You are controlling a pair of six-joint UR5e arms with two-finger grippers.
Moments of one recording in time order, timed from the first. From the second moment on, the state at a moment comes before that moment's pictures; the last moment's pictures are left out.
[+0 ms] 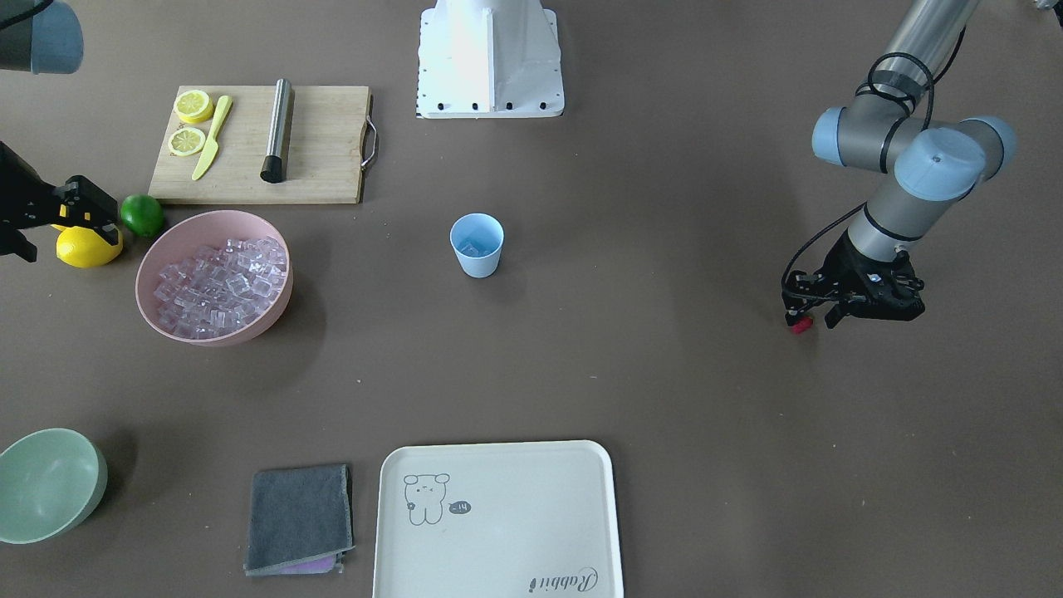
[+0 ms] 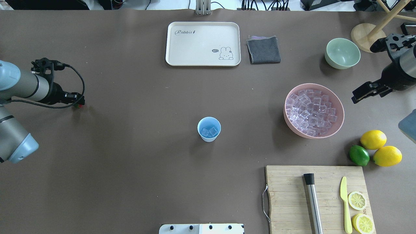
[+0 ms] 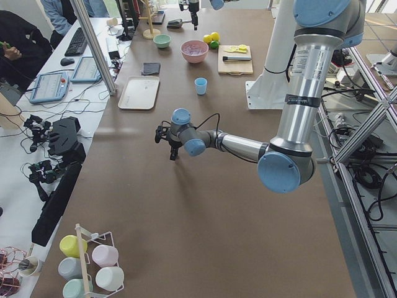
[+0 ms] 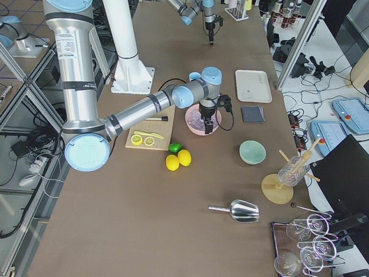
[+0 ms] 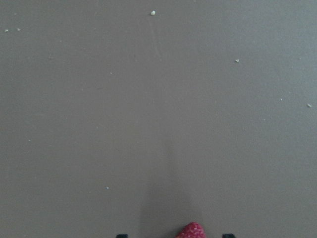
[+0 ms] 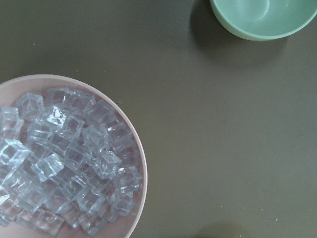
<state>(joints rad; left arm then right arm) -0.86 -1.74 -1.52 -2.25 -2.00 -0.92 1.07 -1.49 1.96 -1.60 2.22 0.43</state>
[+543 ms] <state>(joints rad) -0.85 -1.74 -1.53 -2.25 -2.00 -0.98 1.08 -1.49 1.96 -1.60 2.24 0.43</state>
